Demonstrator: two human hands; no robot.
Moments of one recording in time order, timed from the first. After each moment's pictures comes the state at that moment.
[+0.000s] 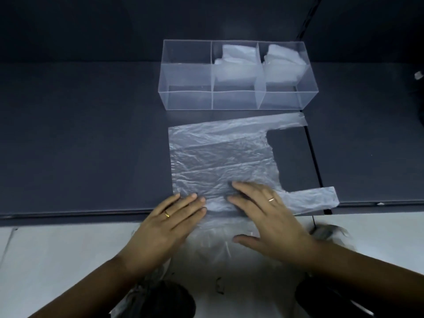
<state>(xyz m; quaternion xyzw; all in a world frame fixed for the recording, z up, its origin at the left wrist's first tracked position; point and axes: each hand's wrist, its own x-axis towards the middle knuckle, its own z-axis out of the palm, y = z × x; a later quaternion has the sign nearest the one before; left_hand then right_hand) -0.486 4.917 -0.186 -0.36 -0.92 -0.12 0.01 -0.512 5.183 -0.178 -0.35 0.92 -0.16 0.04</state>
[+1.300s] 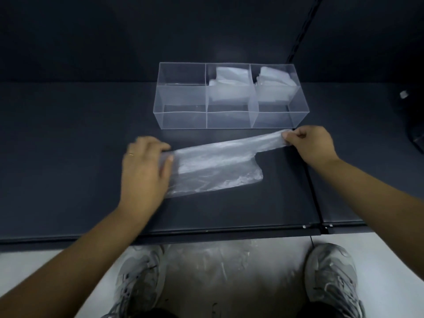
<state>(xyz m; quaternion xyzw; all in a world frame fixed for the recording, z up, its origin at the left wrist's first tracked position) -0.598 4.919 -0.163 -0.02 -0.96 -0.21 0.18 -0.693 5.261 -0.168 0.11 0.94 -0.31 0.00</state>
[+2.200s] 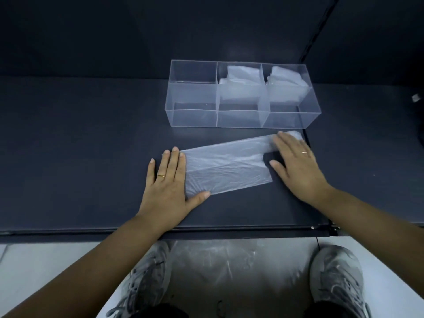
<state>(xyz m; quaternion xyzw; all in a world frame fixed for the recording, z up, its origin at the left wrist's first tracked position) -0.572 4.929 -0.191 -0.05 -0.99 -0.03 -0.09 -0.640 5.226 -0.182 -0.15 0.98 -0.11 0.00</state>
